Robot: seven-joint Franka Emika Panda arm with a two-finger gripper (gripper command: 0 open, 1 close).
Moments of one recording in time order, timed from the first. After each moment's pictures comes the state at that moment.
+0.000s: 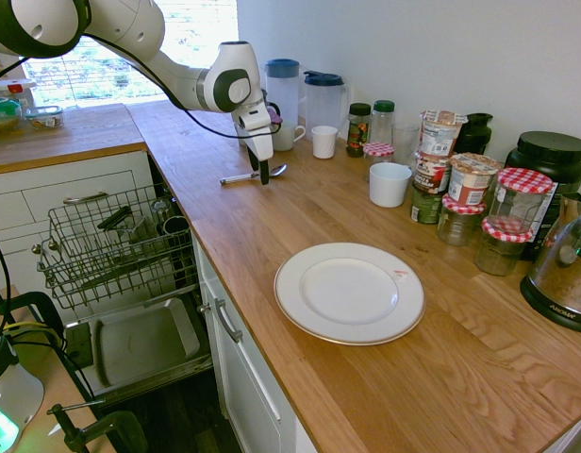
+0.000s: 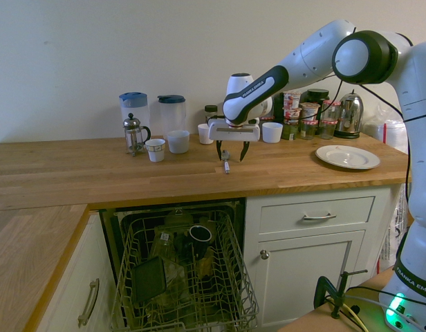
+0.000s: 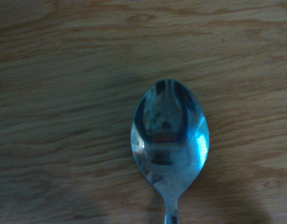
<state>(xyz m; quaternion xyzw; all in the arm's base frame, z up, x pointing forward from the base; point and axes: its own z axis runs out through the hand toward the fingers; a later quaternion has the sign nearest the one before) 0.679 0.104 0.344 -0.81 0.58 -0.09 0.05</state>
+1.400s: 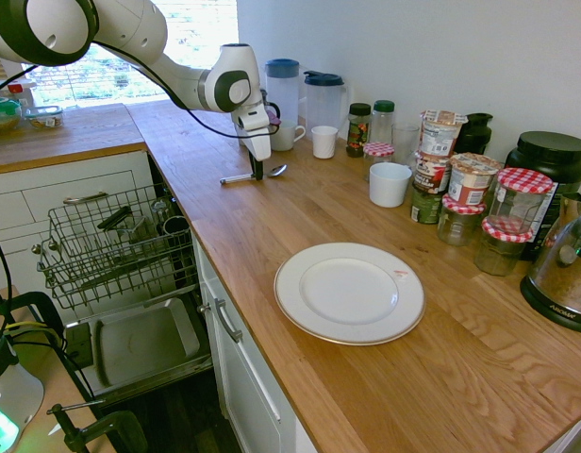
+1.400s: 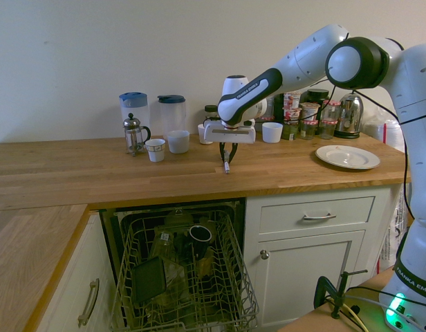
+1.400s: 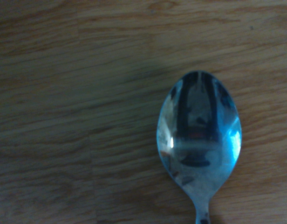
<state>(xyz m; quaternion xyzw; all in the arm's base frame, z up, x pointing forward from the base) 0.690 0.113 0.337 -0.80 0.59 -0.08 0.05</state>
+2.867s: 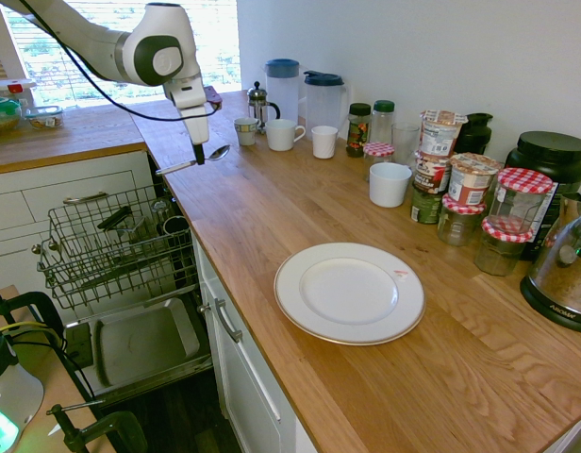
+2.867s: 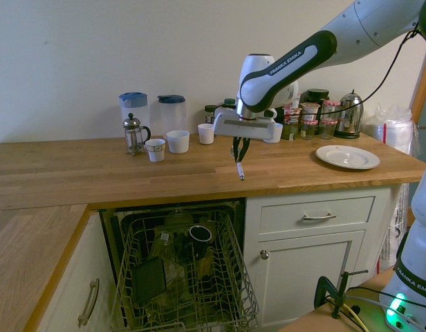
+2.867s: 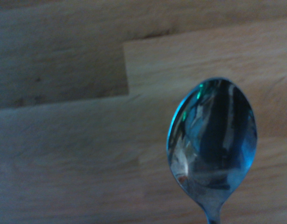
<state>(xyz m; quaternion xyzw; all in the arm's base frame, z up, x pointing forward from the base) 0.509 0.176 0.400 -0.82 0.57 -0.05 0.09</state>
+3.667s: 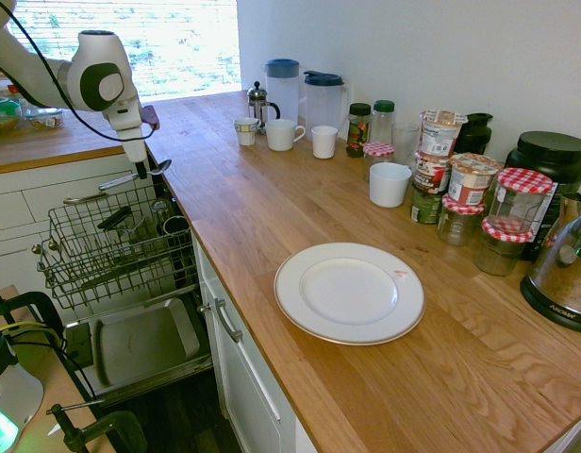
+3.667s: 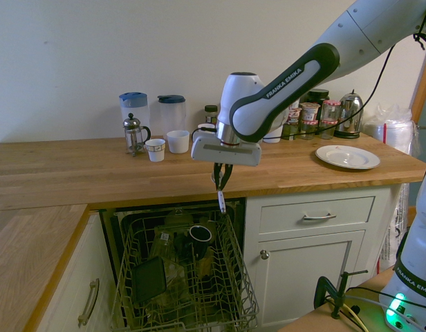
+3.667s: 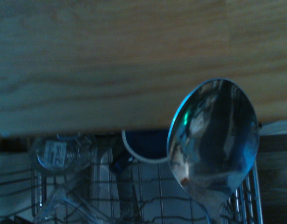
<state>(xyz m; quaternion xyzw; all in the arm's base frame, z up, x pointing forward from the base) 0.420 0.284 0.344 -0.83 0.55 -0.03 0.09</state>
